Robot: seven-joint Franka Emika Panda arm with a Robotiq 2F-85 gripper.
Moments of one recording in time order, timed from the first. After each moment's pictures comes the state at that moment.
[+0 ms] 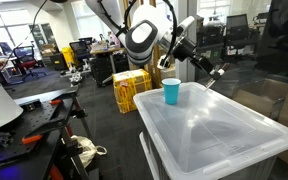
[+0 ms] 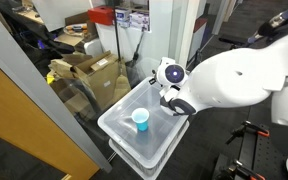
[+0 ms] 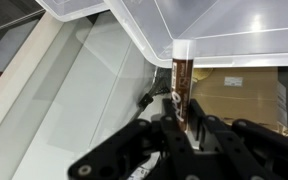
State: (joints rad) arm 0.76 1.10 -0.83 -2.01 0.49 3.31 0.33
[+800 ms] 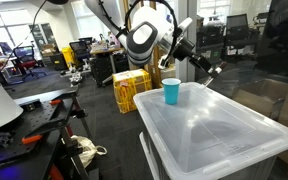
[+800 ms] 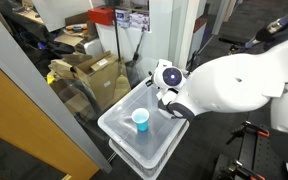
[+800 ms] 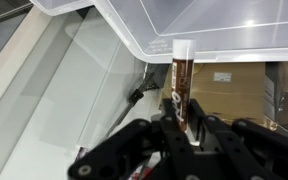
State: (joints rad) arm 0.77 1.11 -0.82 -1.98 0.49 3.33 0.34
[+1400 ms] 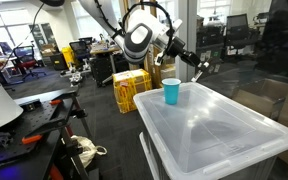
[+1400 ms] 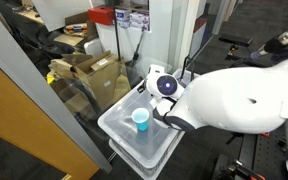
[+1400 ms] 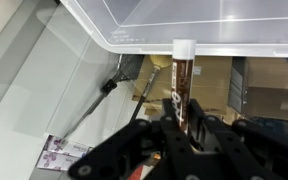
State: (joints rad) arm 0.86 1.12 -0.82 -1.97 0.49 3.34 0.34
